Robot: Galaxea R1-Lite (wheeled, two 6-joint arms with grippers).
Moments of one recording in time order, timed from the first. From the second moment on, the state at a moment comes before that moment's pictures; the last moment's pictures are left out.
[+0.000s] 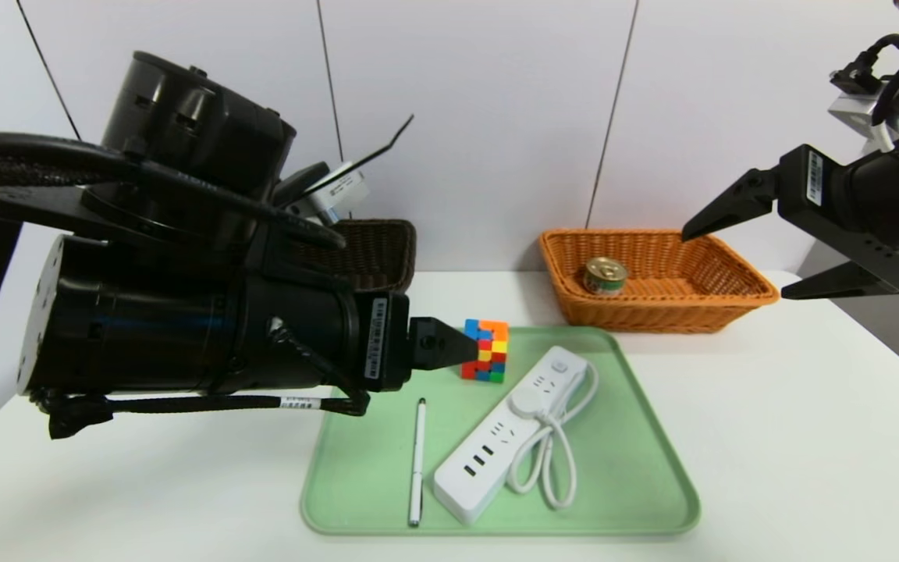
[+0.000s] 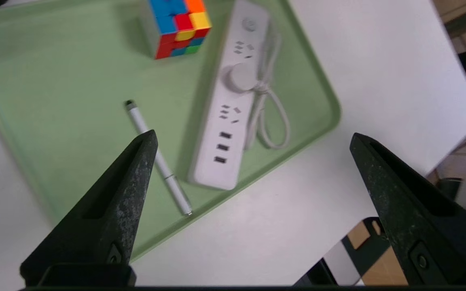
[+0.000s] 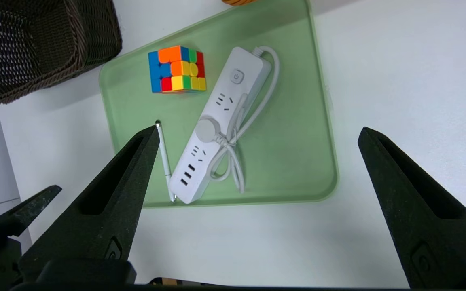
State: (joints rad) left arm -0.80 1.52 -1.24 0.24 -0.05 -0.47; right arm 0.37 1.58 -1.78 1.00 0.01 0.69
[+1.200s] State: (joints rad) left arm -0.86 1.99 -1.70 0.39 0.28 -0.47; right arm 0.35 1.52 -1.70 1.00 0.00 0.72
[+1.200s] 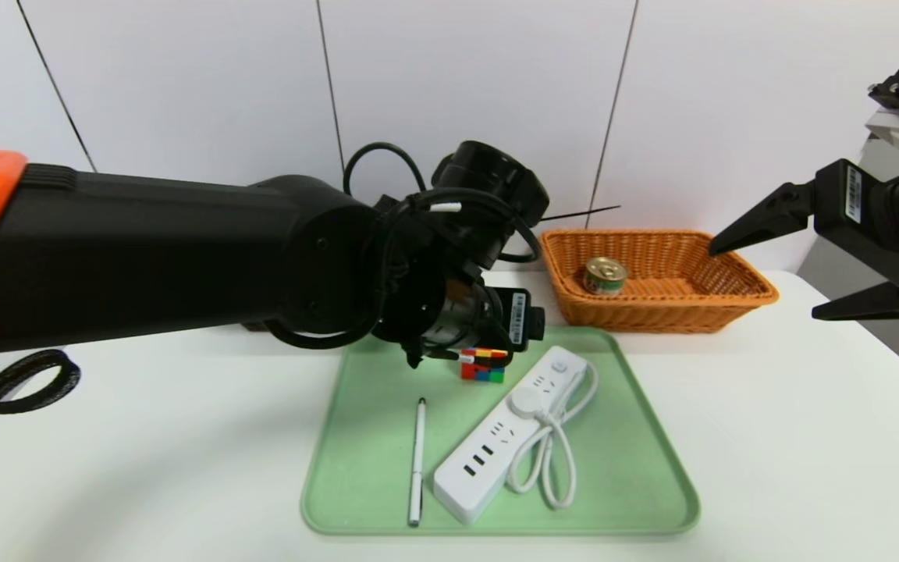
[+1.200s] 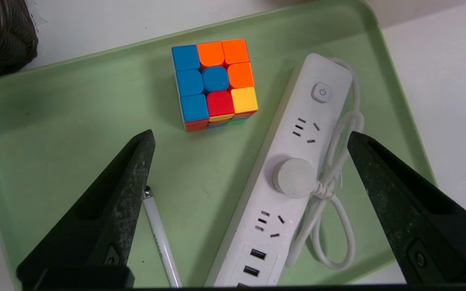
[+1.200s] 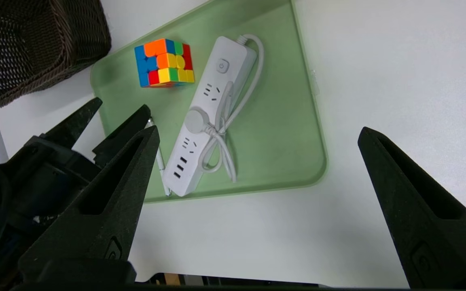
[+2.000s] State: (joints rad) left arm -0.87 2.16 -1.90 0.52 0.36 -0.57; right arm 0.35 1.49 -1.62 1.00 0.00 0.72
